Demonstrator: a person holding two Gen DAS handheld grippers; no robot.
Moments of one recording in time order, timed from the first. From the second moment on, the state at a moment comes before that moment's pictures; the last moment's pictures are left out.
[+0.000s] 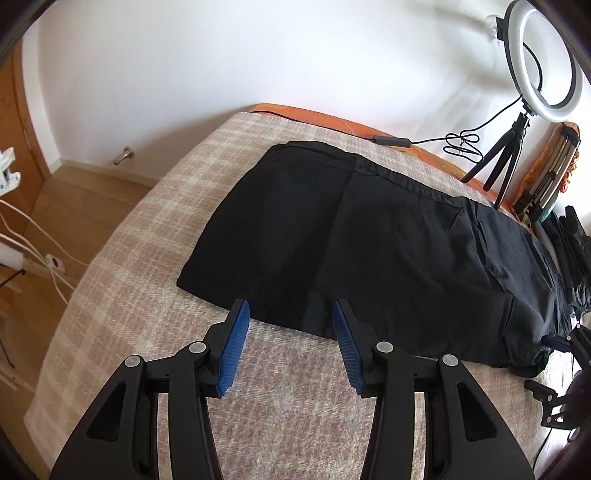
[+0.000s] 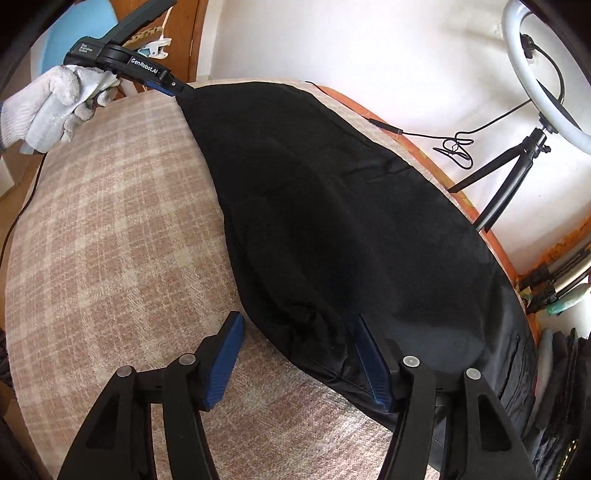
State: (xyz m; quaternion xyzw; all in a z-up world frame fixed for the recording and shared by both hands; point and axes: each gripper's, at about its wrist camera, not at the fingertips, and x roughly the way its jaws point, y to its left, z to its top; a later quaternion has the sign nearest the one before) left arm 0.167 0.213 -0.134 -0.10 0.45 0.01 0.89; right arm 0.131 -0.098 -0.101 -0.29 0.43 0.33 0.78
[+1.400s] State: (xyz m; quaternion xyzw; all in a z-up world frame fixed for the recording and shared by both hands) left arm 0.159 0.247 -0.149 -0.16 0.43 0.05 0.89; right arm 0.309 0.058 -0.031 -0.13 0.44 0.44 0.77
